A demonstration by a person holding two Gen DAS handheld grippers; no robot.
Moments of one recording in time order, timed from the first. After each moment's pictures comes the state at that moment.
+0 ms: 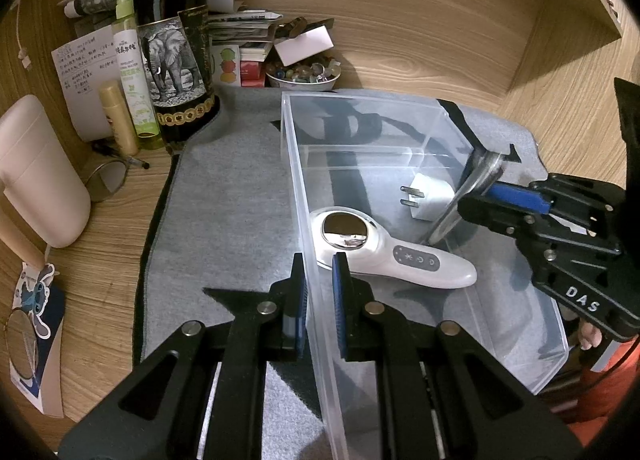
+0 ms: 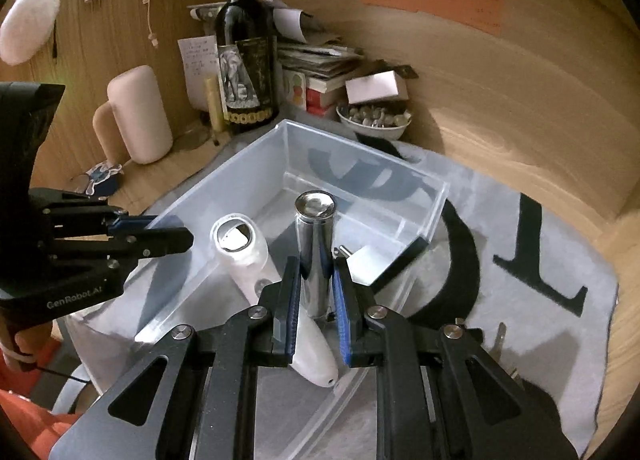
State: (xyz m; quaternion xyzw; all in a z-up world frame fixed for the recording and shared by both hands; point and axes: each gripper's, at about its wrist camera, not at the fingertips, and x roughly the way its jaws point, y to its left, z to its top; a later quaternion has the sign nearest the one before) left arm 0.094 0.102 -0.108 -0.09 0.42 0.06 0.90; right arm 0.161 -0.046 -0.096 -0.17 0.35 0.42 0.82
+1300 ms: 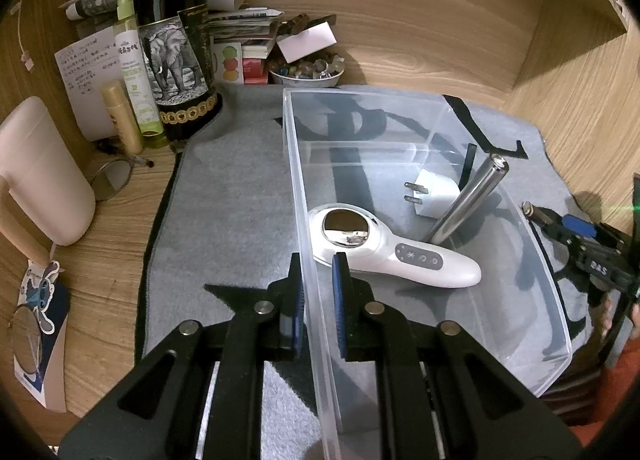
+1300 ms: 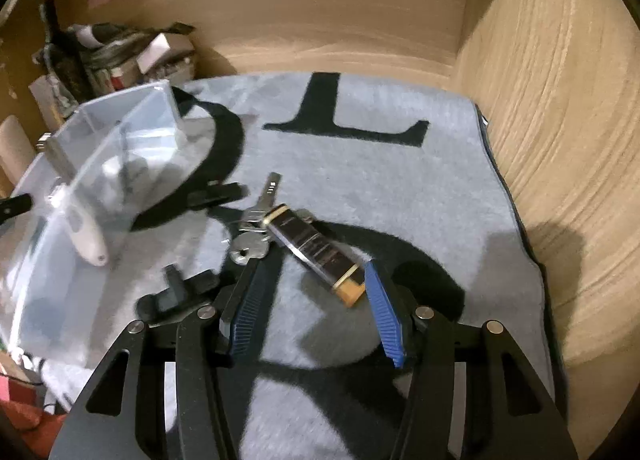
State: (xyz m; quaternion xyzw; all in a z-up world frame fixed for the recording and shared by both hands) left arm 0.094 0.101 -0.109 -0.08 0.43 0.07 0.90; right arm 0.205 -0.201 -0.139 -0.10 0.43 0.20 0.87
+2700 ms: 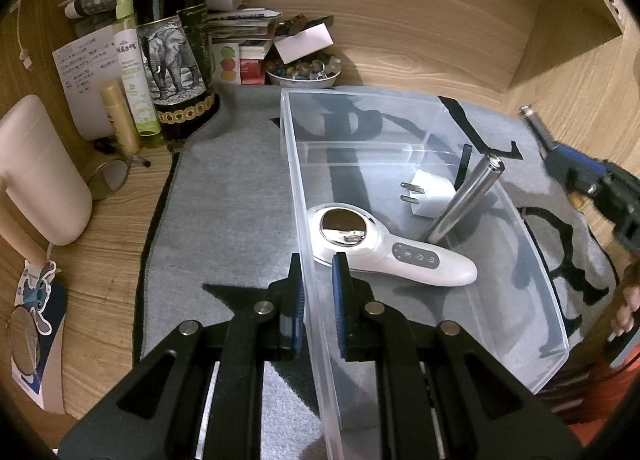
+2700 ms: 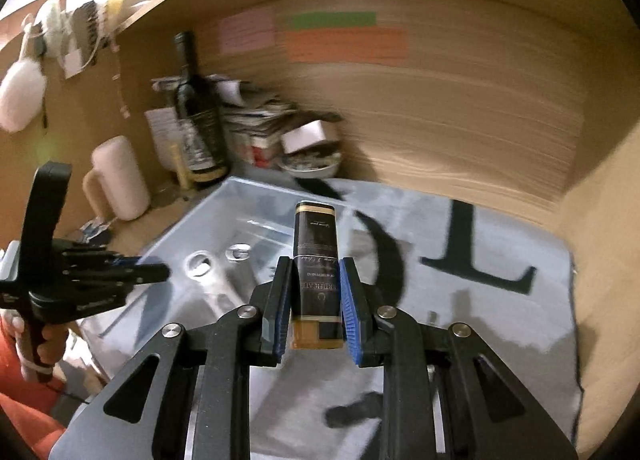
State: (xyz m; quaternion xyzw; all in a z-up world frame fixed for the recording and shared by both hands) left arm 0.092 0.101 -0.109 -0.09 0.42 0.06 0.90; right arm 0.160 -0.101 -0.064 -0.11 0.30 0.39 0.86
